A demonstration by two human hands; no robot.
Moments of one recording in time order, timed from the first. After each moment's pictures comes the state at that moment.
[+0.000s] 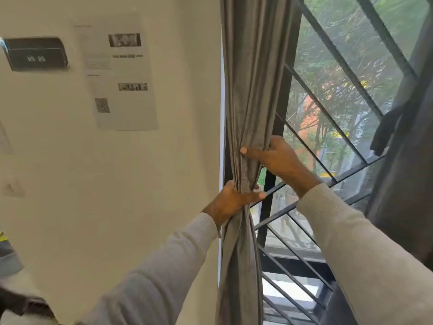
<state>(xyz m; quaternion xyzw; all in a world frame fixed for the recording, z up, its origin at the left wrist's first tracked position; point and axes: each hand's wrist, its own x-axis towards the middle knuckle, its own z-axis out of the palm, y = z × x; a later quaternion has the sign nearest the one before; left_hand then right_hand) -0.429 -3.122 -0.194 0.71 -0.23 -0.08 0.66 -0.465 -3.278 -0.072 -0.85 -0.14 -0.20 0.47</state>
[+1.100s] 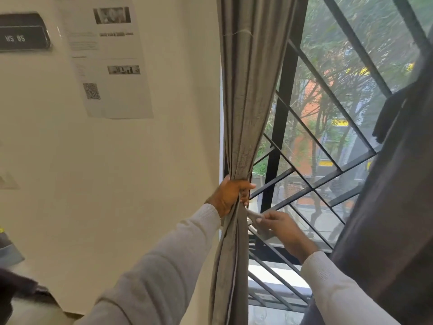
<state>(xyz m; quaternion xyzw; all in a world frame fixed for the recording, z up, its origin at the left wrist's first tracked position) -0.381 -3.128 -0.233 0.64 -0.19 -0.14 0.73 -0.471 -3.316 -0.296 -0.82 0.06 0.01 0.57</state>
